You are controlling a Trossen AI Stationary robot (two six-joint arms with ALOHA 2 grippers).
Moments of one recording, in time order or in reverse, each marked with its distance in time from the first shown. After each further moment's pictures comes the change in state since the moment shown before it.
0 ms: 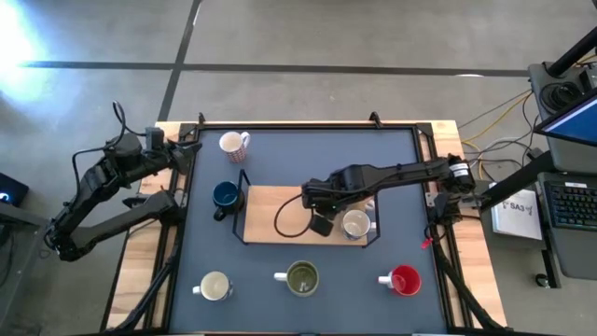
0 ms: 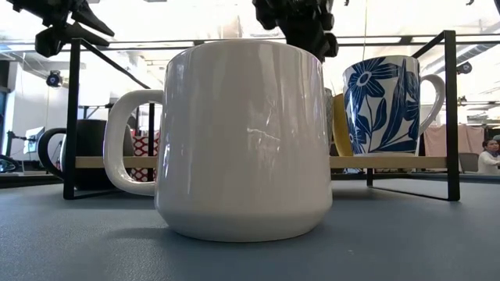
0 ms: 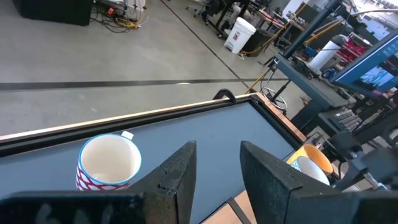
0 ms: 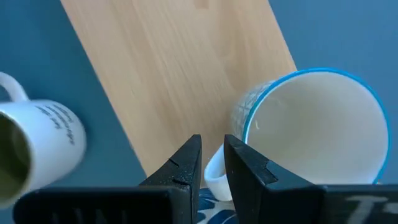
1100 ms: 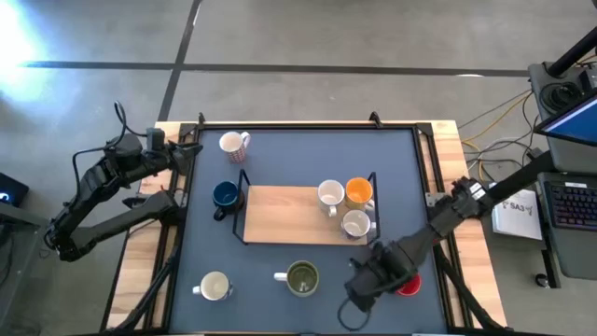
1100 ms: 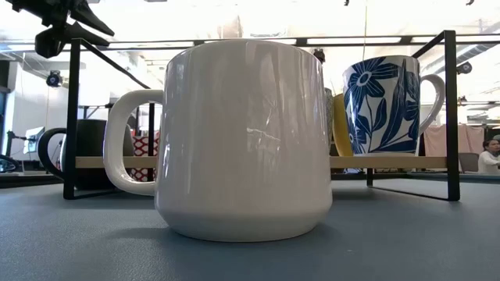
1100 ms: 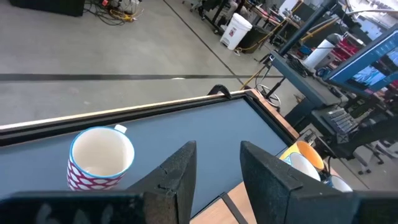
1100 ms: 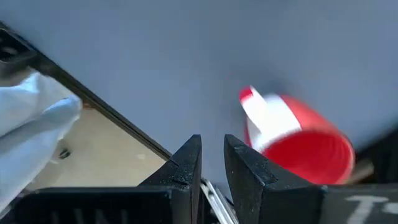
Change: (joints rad) left arm 0.000 0.000 0.000 -0.009 0.029 -0.030; right arm 0.530 -0.017 0.004 -0.226 -0.266 0.896
